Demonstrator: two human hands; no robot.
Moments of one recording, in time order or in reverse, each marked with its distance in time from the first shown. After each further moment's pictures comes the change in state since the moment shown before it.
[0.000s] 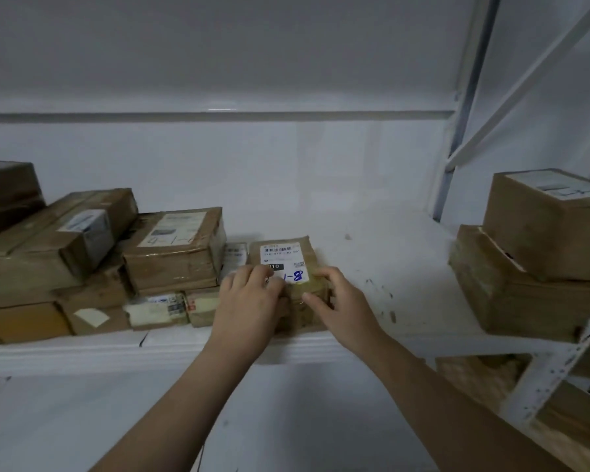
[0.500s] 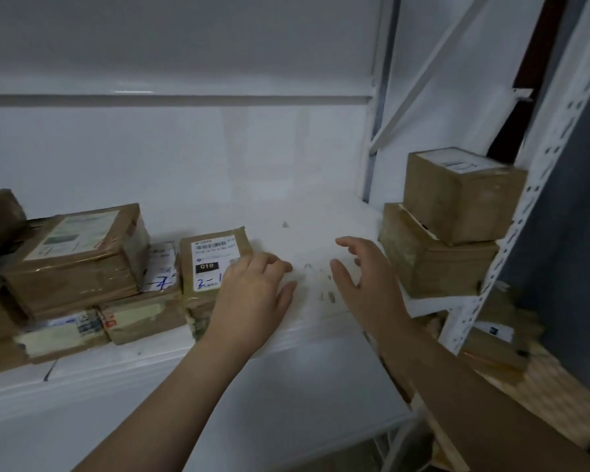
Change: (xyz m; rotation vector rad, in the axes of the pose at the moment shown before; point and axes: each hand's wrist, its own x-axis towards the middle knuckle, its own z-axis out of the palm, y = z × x) left_hand 0.023 0.065 0.011 -0.387 0.028 0.188; right_hand -0.038 0.010 -0.090 -0.226 0.391 -0.061
